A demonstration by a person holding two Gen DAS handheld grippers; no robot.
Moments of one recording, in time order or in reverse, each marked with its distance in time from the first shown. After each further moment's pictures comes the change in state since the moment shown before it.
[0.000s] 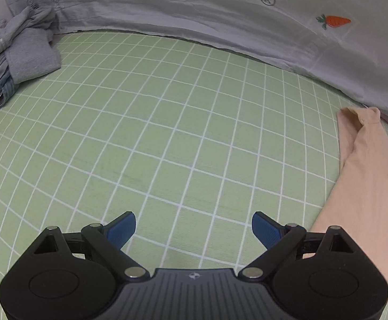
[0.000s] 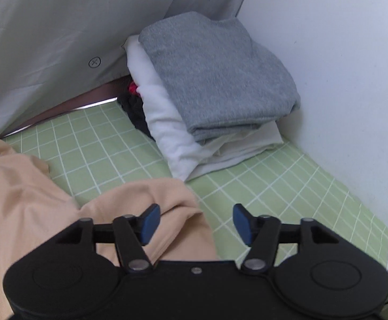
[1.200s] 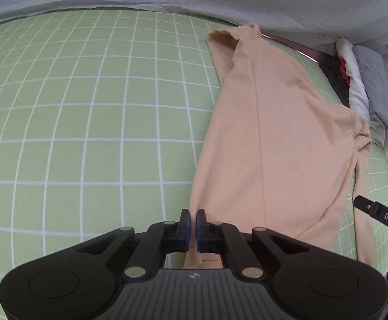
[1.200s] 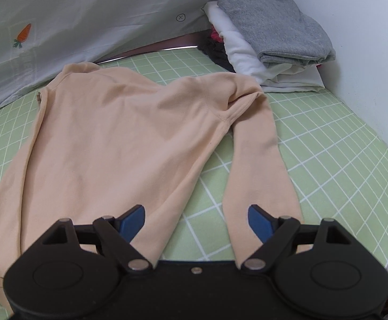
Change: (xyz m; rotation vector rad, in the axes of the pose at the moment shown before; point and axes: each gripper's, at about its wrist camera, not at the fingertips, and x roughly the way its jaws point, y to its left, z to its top) left arm -0.012 -0.034 -0.079 0.190 0.097 -0.367; right arm -0.126 0.010 -0.132 -0.118 0.087 0.261
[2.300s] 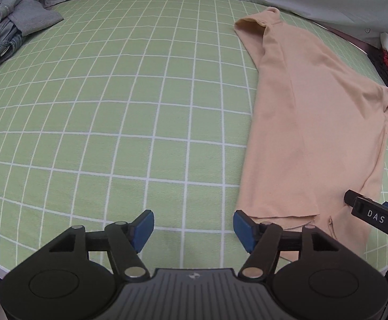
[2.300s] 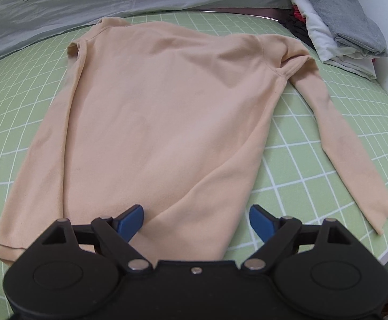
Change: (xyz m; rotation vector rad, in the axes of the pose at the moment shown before) left arm -0.084 0.073 -0.105 -0.031 0.015 0.269; right arm -0.059 0.104 -0.107 -0.194 0.087 0.106
